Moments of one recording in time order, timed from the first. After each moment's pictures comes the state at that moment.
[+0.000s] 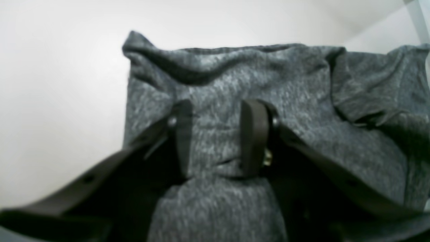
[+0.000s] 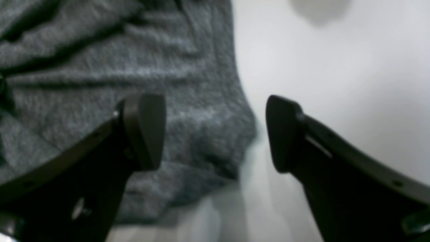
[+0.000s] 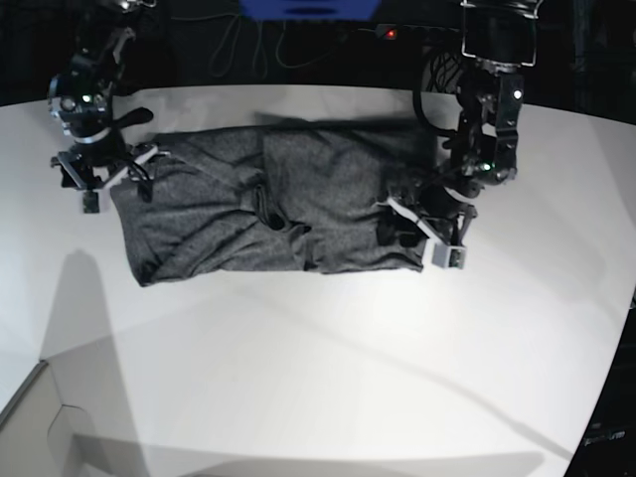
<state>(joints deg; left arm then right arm) 1.5 -8.0 2.1 77.7 -27.8 -16.7 28.4 -13.9 -2.5 31.0 96.4 -4.3 30.5 -28.4</state>
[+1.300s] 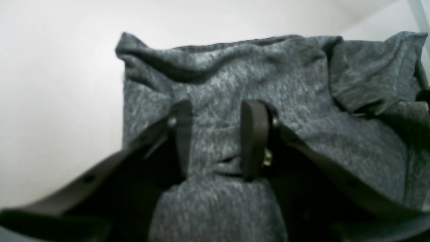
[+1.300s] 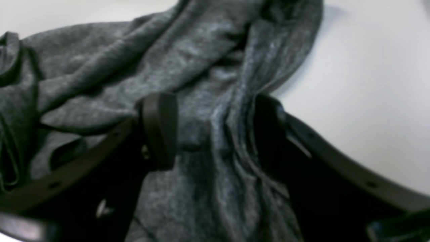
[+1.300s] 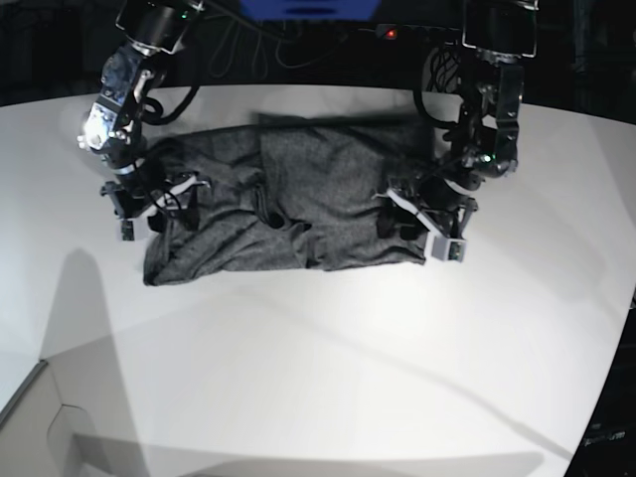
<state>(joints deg) 3.4 -8.1 2.1 80.0 -27.4 -16.4 28.9 -3.7 -6.5 32.3 81.3 -2.8 39.1 -24.8</state>
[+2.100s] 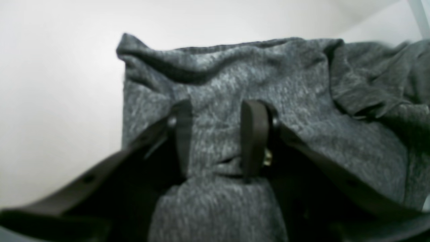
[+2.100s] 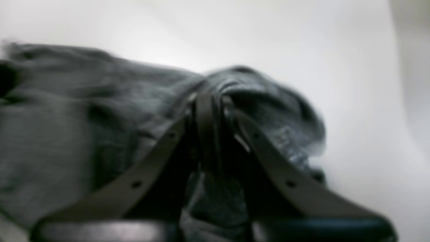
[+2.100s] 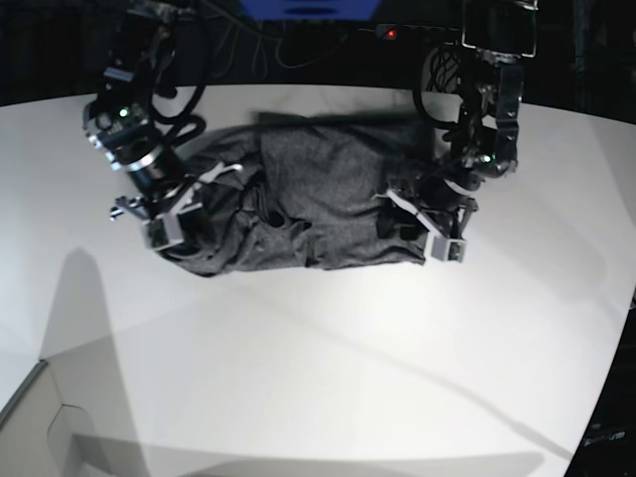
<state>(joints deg) 3.5 -7.9 2.0 80.0 -27.4 -16.4 28.9 -13.9 -7.7 17.2 107.9 -1.7 39.3 -28.9</state>
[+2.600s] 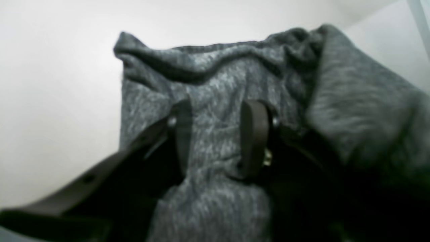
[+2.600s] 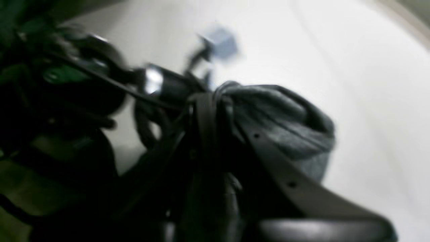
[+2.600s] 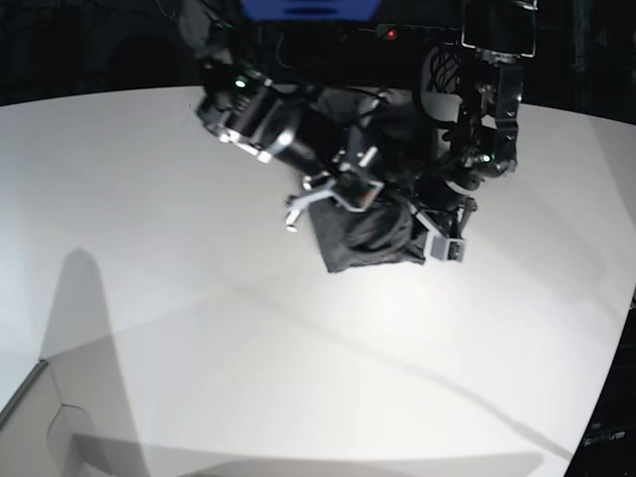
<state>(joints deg) 3.4 -7.9 2.1 80.0 -27.6 -16.4 29.0 -14.7 -7.3 -19.4 110.1 -5.7 38.9 -28.2</state>
